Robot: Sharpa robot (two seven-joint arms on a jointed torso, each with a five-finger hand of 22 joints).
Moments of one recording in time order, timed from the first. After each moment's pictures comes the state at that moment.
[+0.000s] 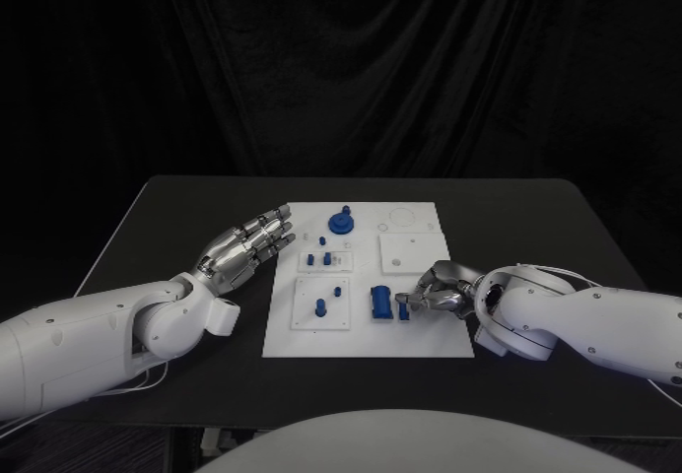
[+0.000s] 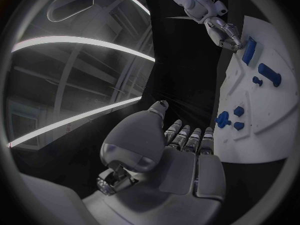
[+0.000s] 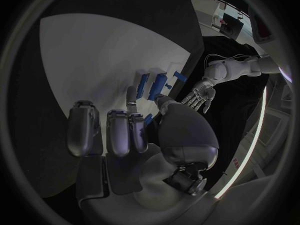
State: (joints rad) left arm 1.03 -0.94 -0.21 1.47 0.00 0.14 0.65; left_hand 1.32 0.28 -0.05 0.10 0.46 0.19 0.09 0.03 0.03 0.05 0.12 0.04 0.02 0.00 0.15 0.00 0.00 0.08 0.00 0.17 0.00 0.01; right arm 1.11 -0.89 -0.24 1.67 -1.04 -0.28 -0.38; right_hand 0.92 -0.01 0.20 0.24 0.26 0.87 0.05 0.46 0.65 1.46 -0.02 1.57 1.31 1.47 -0.08 1.49 1.31 0.04 1.47 0.02 1.34 1.31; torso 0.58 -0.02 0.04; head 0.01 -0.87
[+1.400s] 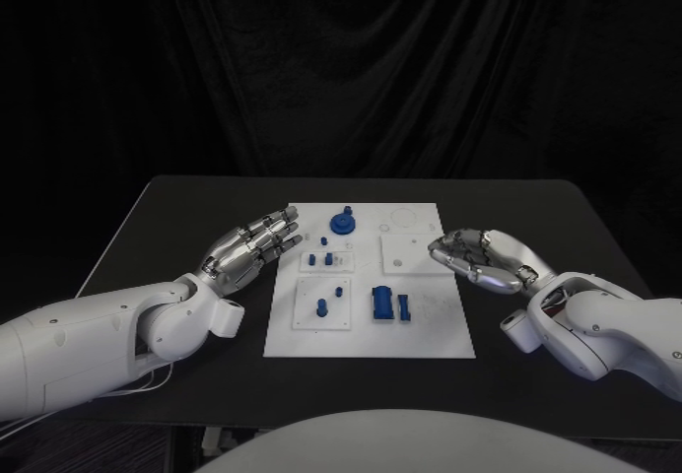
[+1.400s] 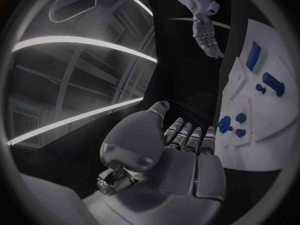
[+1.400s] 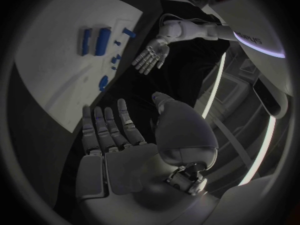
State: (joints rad) left arm 1.02 -0.94 -0.21 1.50 0.00 0.13 0.67; left_hand 1.30 0.27 -0.01 0.10 0.48 0.24 0.12 0.04 0.04 0.08 0.15 0.09 0.03 0.01 0.18 0.02 0.01 0.11 0.02 0.22 0.01 0.02; right arm 1.11 -1.11 -0.25 1.78 -0.62 -0.48 0.39; right_hand 0.98 -0.01 0.10 0.29 0.25 0.46 0.14 0.30 0.46 0.09 0.19 0.44 0.55 0.14 0.19 0.30 0.25 0.08 0.19 0.29 0.04 0.52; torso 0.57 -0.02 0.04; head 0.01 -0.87
